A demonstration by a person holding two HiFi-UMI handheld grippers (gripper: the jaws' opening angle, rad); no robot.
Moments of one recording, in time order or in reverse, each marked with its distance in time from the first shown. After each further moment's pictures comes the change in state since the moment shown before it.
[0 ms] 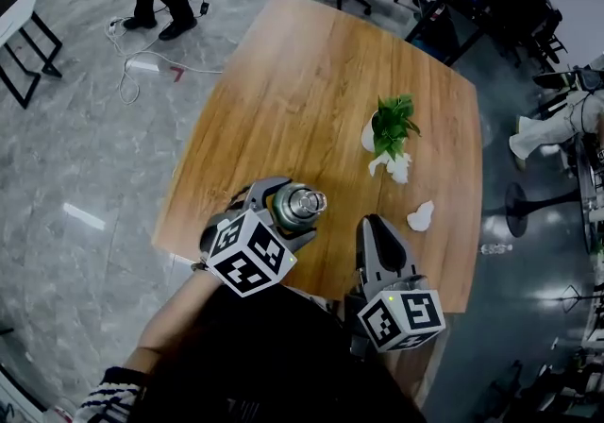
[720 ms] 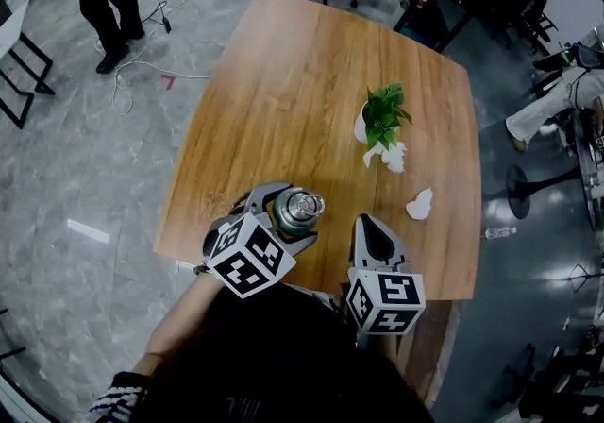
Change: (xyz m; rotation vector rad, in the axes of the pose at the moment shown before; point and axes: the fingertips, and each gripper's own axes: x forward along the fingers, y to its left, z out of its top) left arm 0.008 -0.018 -0.001 0.006 -0.001 -0.080; right arm 0.007 -0.023 -0.047 -0.097 0.211 -0.166
